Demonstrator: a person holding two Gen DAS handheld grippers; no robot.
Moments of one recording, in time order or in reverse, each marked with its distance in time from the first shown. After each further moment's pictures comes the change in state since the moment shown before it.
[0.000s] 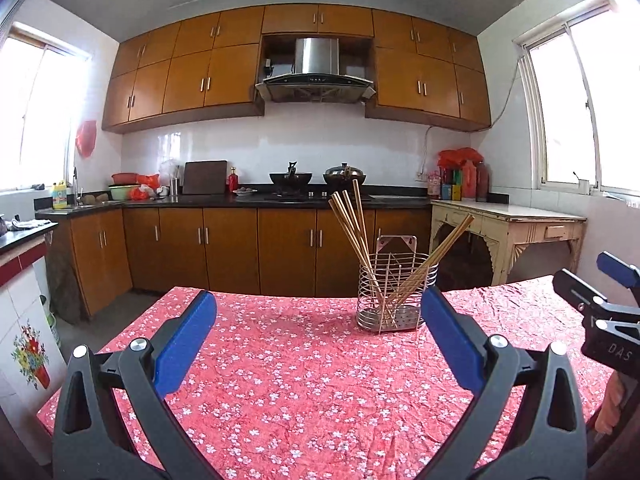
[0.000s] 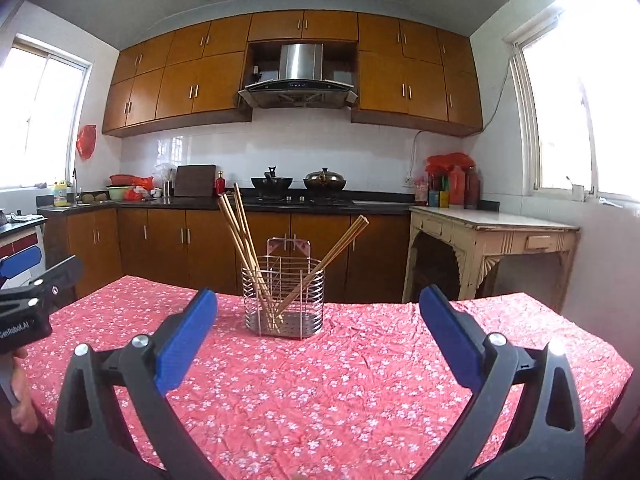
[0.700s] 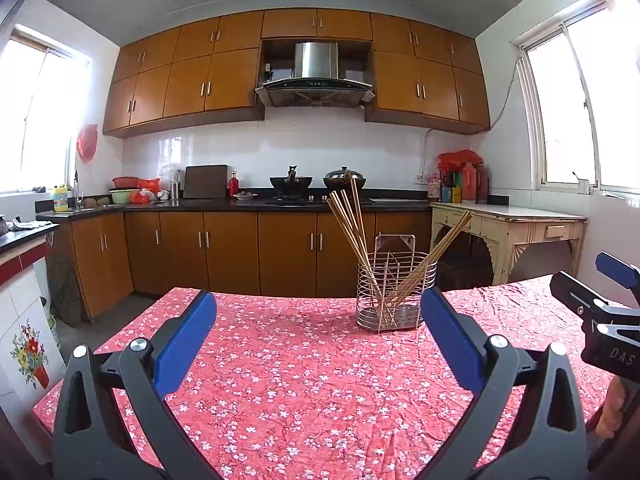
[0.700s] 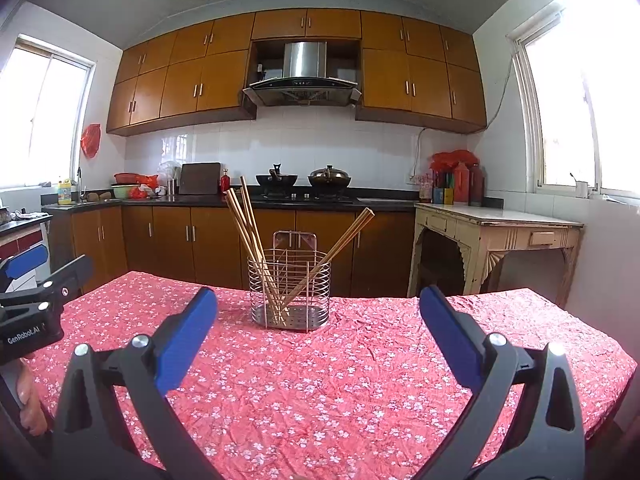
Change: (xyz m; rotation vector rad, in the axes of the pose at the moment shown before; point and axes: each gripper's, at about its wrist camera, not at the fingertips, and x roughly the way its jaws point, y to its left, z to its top) left arm -0.004 -0.002 -0.011 0.007 -0.020 0.006; right arm -0.006 0.004 -0.007 -0.009 -0.008 0.011
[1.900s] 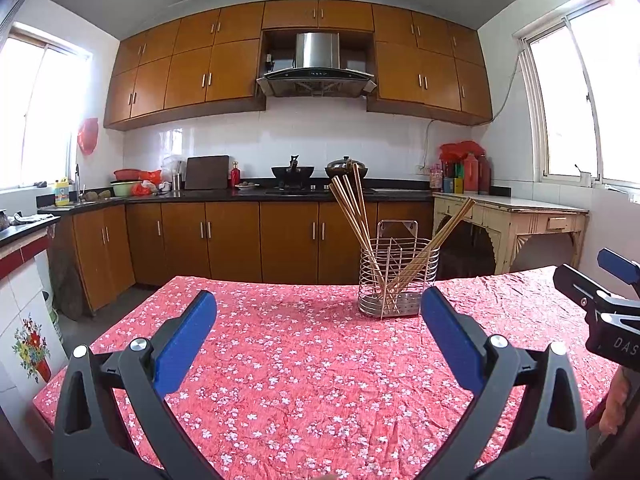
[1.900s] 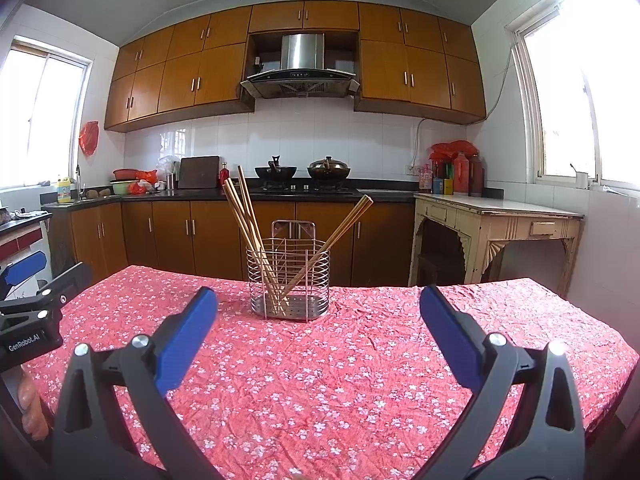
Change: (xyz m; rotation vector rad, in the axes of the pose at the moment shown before) left arm -0.001 0.000 -0.008 0.001 0.039 0.008; right arm 0.007 -0.009 -0.007 0.014 0.032 0.003
